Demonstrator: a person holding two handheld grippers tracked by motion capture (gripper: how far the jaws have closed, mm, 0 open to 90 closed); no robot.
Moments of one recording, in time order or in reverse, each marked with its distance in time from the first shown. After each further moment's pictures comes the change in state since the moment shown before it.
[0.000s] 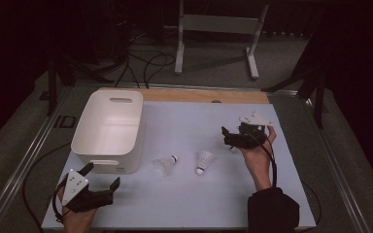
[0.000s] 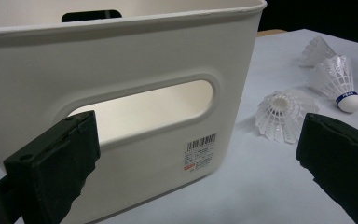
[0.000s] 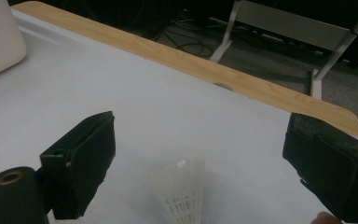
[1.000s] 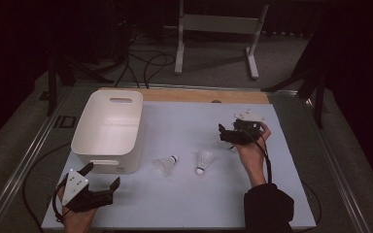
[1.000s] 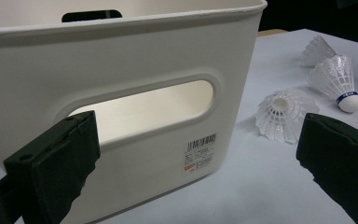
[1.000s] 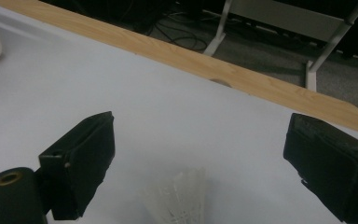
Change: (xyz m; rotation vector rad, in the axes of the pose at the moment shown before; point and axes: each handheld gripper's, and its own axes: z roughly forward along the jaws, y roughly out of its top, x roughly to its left) left arm 0.000 0.000 0.000 0.001 0.001 0.000; right arm 0.001 0.001 0.024 0.024 -0.035 0.019
